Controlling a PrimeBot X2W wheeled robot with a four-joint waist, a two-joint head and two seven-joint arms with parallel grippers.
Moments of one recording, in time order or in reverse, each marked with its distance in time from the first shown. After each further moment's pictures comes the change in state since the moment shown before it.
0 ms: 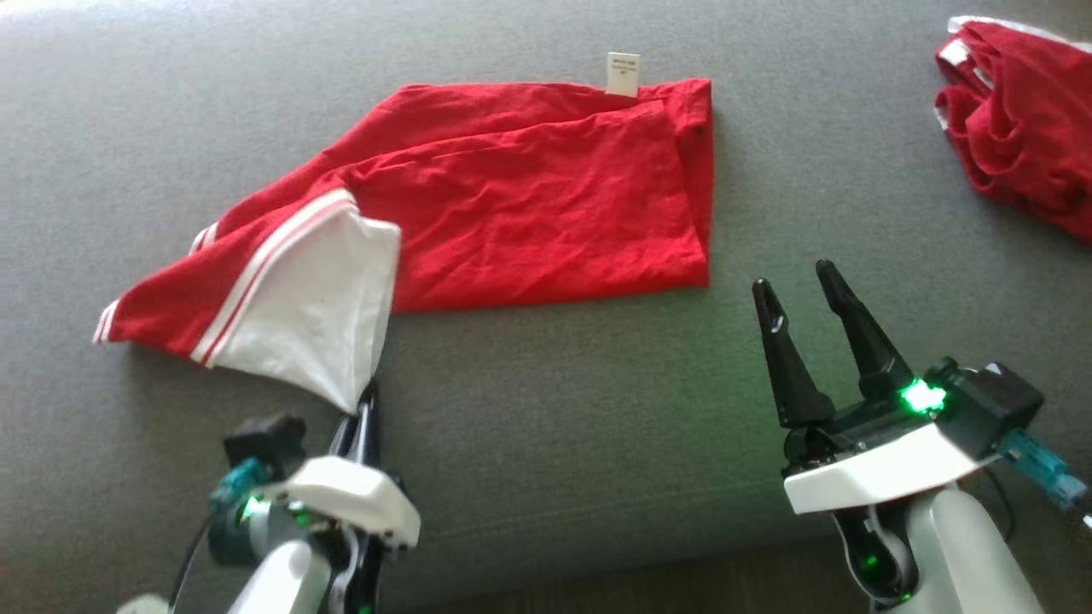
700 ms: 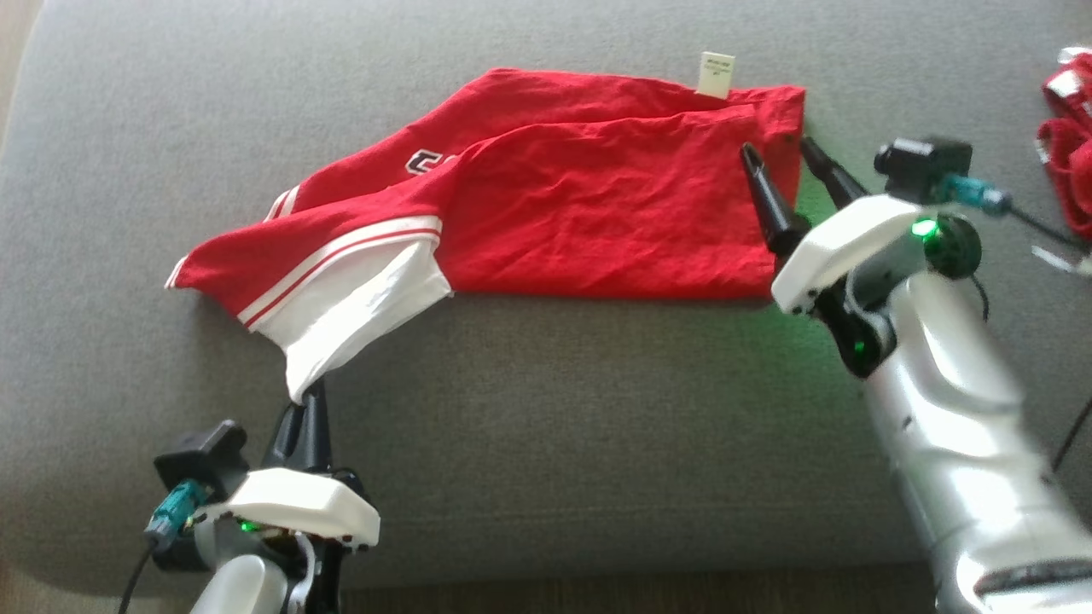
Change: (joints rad) left arm 0.132 0.091 0.047 -0.287 0.030 0.079 -0.004; right arm -0.611 -0.008 -0.016 0.771 0.012 0.000 0.138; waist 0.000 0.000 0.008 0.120
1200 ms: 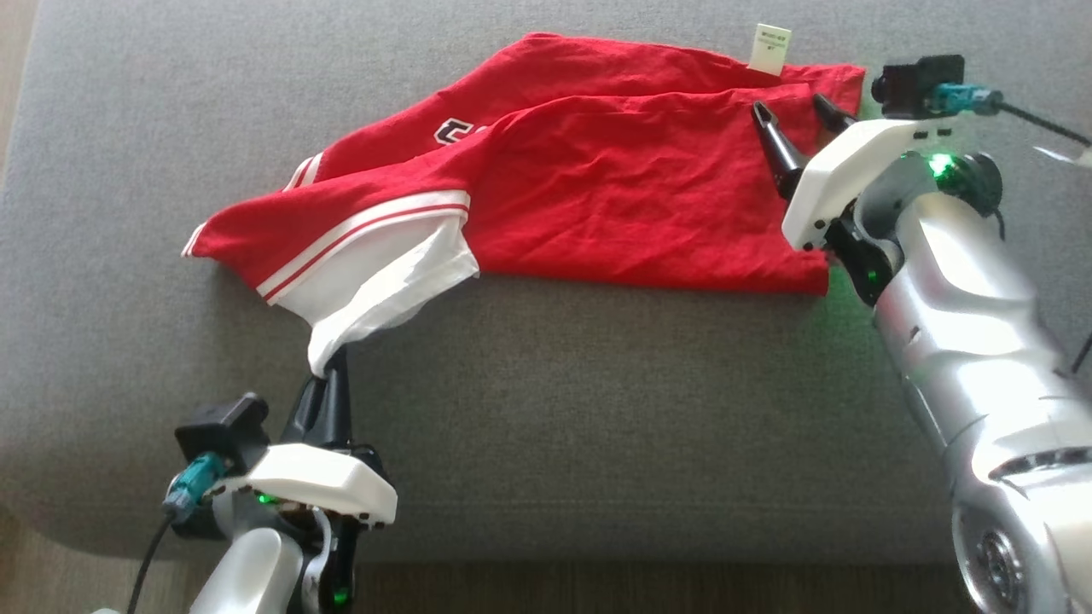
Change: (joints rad) left arm -0.065 -0.013 -0.033 0.029 0.011 -0.022 -0.001; right arm -0.309 -0.005 -0.011 0.422 -0.100 0.000 0.012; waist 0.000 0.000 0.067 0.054
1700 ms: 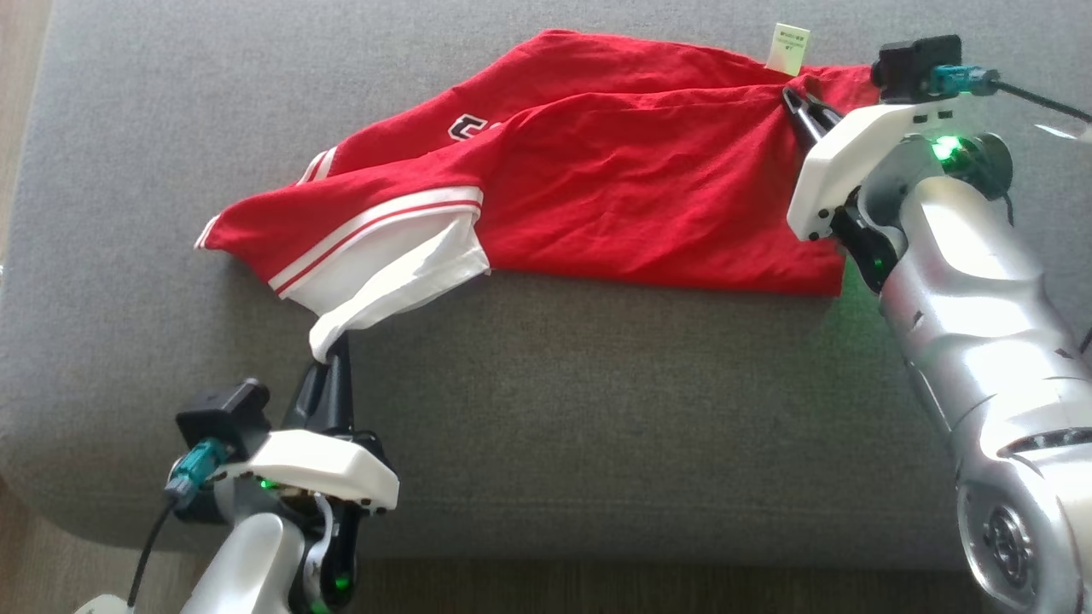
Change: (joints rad) left arm -0.033 -0.003 -0.006 0.020 0.000 -0.009 -0.004; right arm -0.060 -0.001 -0.031 0.074 -0.099 0.000 -0.008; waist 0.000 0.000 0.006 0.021
